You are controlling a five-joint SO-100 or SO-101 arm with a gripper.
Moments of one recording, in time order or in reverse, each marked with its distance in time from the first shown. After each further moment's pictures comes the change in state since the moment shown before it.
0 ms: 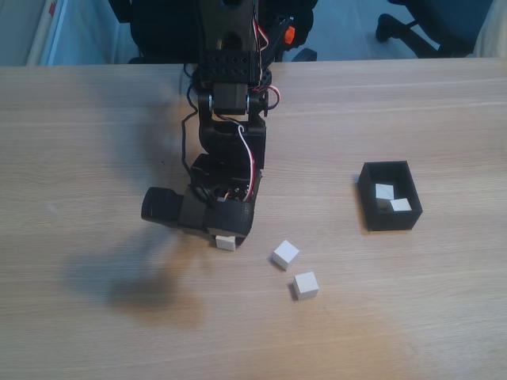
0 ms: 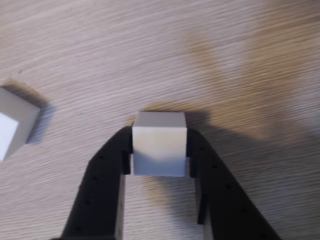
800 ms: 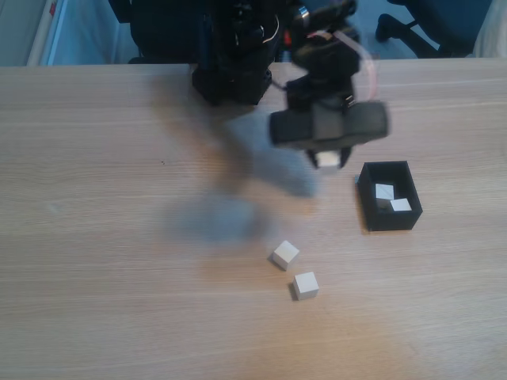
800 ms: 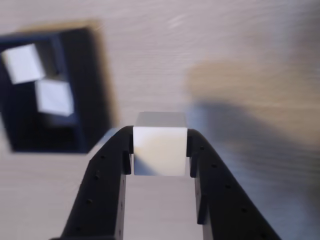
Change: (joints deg) arm -33.7 23.1 -7.5 31.2 21.5
